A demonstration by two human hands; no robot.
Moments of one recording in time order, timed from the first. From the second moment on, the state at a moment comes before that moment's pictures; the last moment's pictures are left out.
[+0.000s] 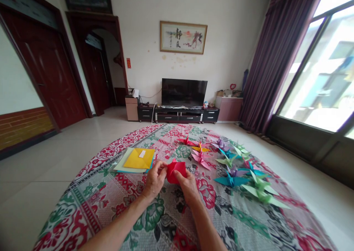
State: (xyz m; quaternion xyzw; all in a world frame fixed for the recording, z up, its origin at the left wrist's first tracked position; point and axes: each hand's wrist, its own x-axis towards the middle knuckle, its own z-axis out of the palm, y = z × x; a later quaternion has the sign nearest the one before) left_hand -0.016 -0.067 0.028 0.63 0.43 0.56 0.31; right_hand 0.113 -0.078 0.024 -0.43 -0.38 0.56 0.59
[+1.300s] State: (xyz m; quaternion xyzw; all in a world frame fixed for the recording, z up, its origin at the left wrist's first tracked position) left_hand -0.017 -0.072 0.037 0.67 0.39 0.55 0.29; right_hand 0.117 -0.082 0.026 -0.42 -0.40 0.54 0.61
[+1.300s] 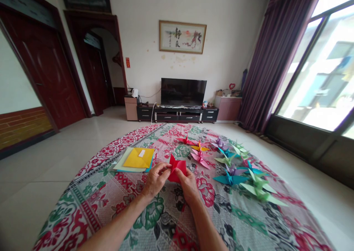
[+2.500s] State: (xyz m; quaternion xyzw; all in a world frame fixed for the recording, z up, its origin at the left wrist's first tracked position) left_hand -0.016 -0.073 0.031 0.72 0.38 0.53 0.24; right_hand 0.122 -0.081 0.023 -0.41 -0.45 0.51 0.61
